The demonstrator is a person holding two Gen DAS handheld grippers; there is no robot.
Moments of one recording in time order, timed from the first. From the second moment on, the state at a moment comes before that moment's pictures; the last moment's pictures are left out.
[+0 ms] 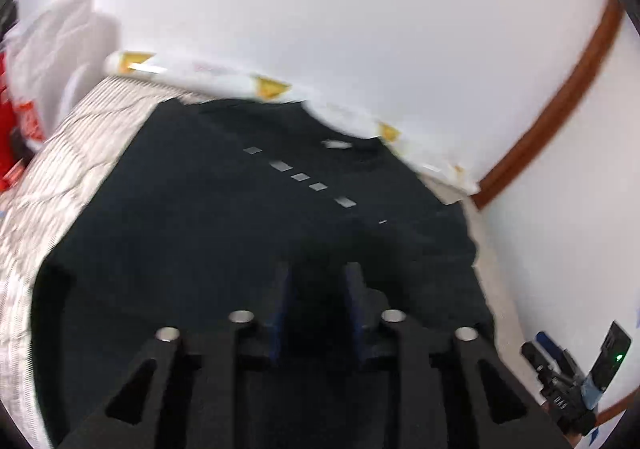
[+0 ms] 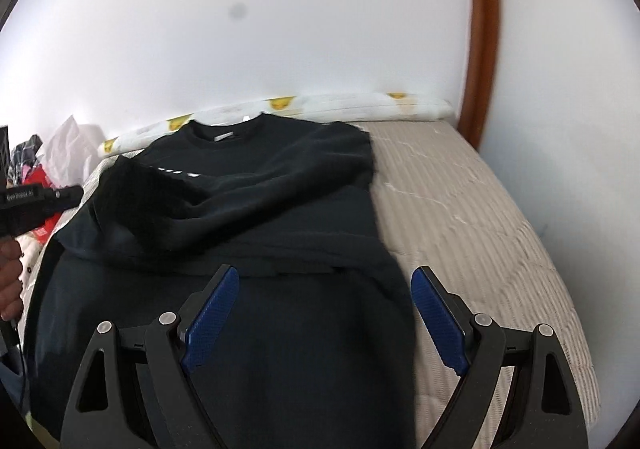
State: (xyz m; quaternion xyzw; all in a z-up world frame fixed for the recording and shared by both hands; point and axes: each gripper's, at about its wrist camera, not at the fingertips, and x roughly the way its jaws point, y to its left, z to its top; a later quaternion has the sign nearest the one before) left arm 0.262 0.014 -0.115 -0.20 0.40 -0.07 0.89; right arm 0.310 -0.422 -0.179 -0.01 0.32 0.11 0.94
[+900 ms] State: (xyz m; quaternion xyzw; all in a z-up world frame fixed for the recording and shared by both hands) left arm 0.198 0.125 -0.173 -0.11 0.42 -0.02 0.90; right arm 0.383 -0.230 -0.220 -0.01 0.38 0.20 0.90
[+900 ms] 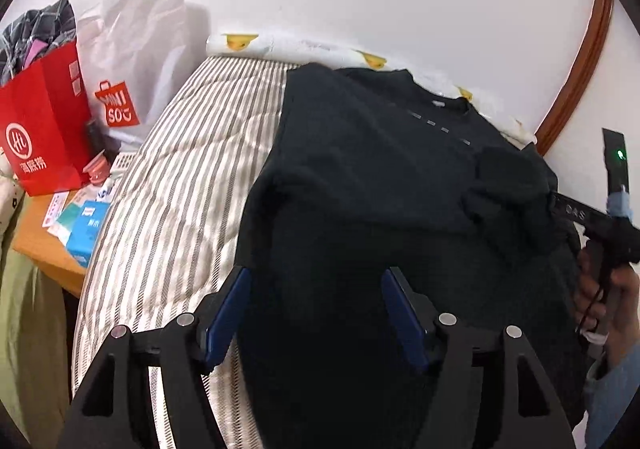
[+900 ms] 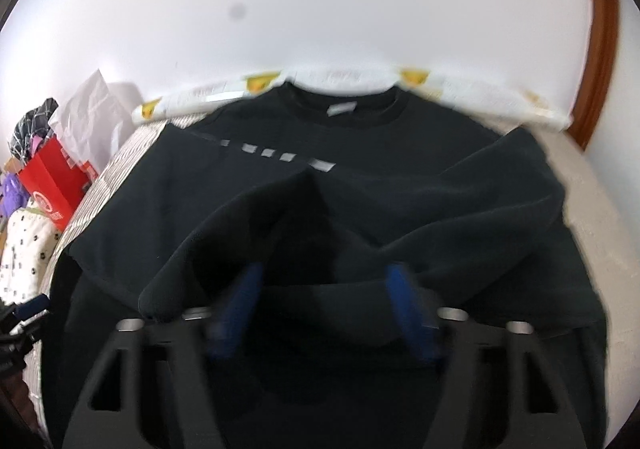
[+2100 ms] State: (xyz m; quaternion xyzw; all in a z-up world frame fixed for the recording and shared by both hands) left arm 0.167 0.149 -0.189 -0.13 0.43 -0.02 0.89; right arm 0.346 -0.126 -0.194 -0.07 0.35 0.30 0.88
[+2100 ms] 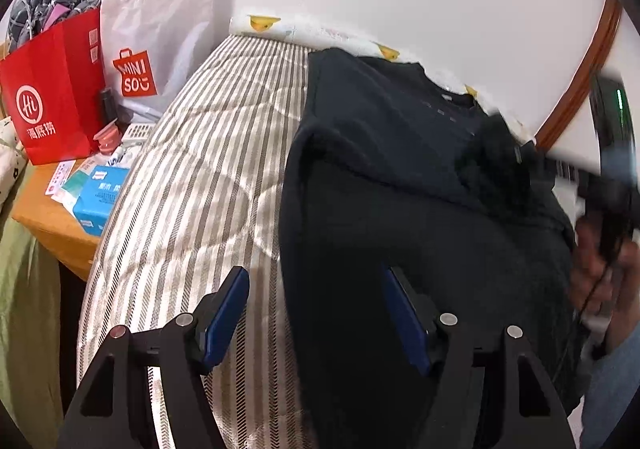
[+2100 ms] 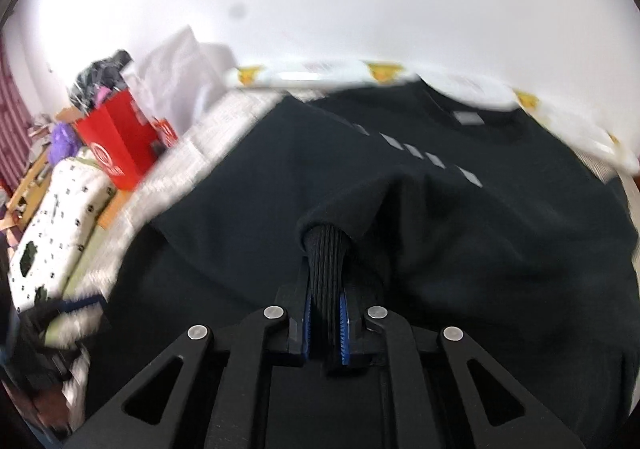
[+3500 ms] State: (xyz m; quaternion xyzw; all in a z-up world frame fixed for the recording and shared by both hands) left arm 0.303 0.085 -0.176 -0.21 0.44 -0.07 0.87; right arm 0.383 -0.275 -0.247 -0.18 0.35 0.18 0.90
